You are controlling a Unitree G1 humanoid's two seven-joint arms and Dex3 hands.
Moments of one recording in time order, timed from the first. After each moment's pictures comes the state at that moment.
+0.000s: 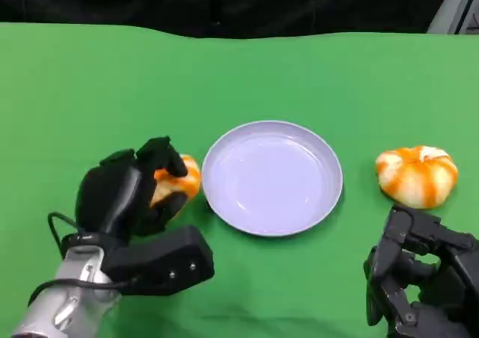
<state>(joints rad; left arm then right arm) -0.38 0.22 -0.34 0.58 0.67 -0.24 0.51 0.38 -0.12 0.08 -0.61 0.19 0.09 0.24</state>
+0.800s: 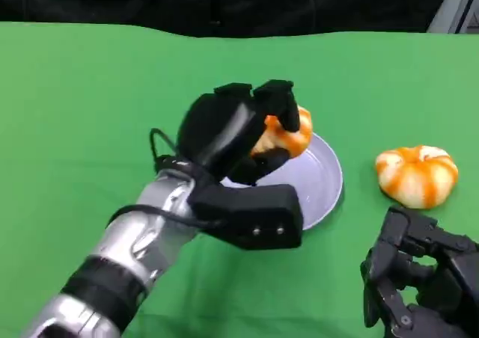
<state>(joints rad) -0.68 0.07 -0.49 0.63 0.72 -0.27 0.34 0.39 -0.12 0.11 -0.63 0.17 0.08 0.23</state>
